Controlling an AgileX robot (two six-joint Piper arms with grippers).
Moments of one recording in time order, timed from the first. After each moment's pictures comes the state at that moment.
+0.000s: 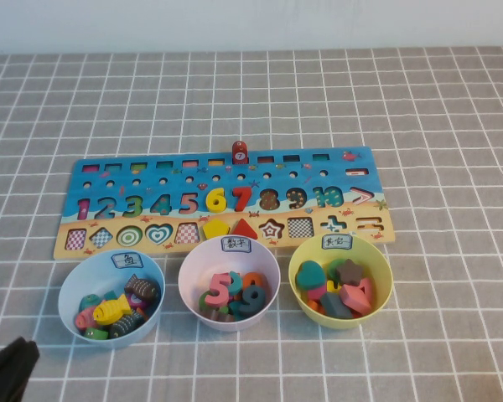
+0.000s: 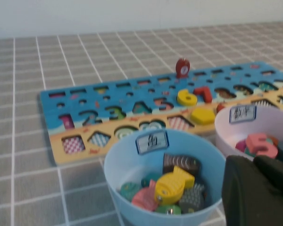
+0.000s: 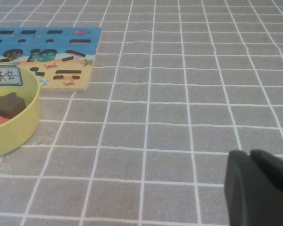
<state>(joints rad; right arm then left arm) 0.04 -0.01 0.03 0.19 0.38 -0.13 -0.39 0.16 -0.03 -0.08 0.11 0.00</state>
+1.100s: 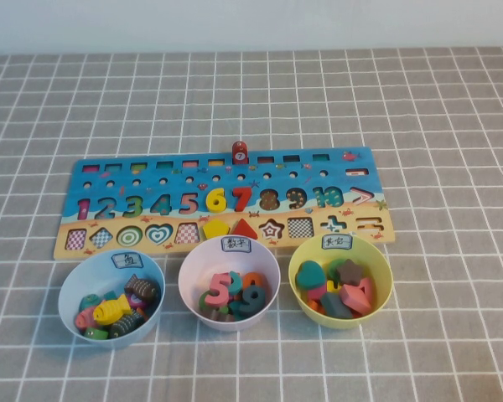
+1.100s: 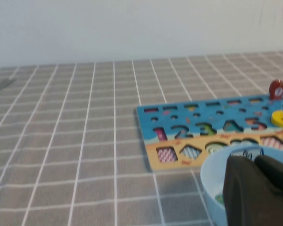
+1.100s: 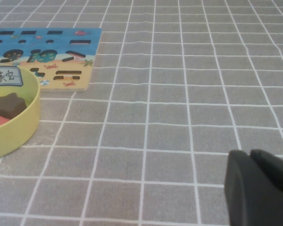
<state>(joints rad) 0.04 -0.01 0.03 0.19 0.38 -0.13 -0.12 -0.01 0.03 -0.05 0.14 0.04</state>
